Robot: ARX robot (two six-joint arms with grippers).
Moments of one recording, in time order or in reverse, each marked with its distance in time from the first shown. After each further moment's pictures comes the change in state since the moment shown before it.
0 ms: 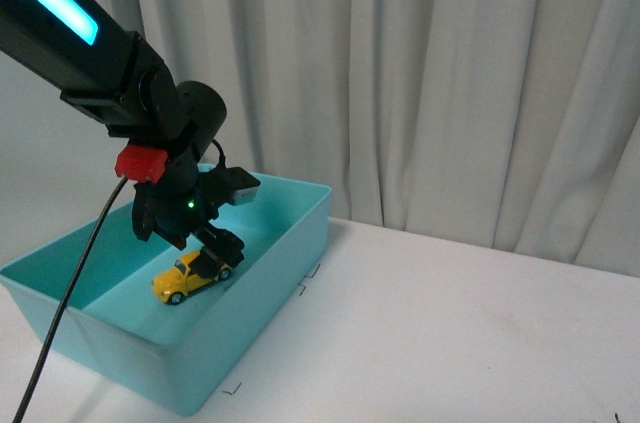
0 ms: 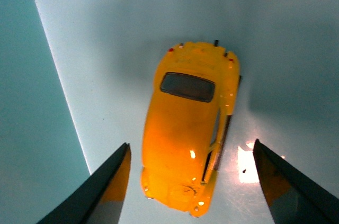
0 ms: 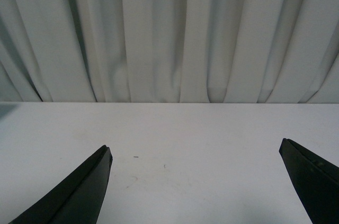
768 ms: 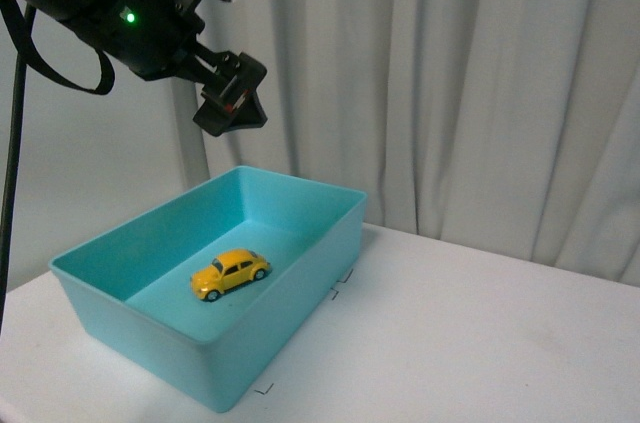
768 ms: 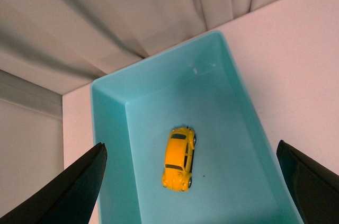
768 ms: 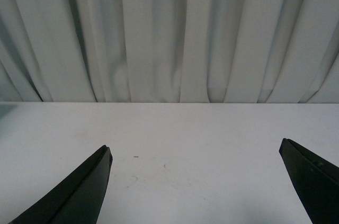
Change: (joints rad) left arm -0.001 -0.771 -0.422 0.199 0.296 0.024; right arm 0.000 0.000 0.000 0.000 0.000 0.000
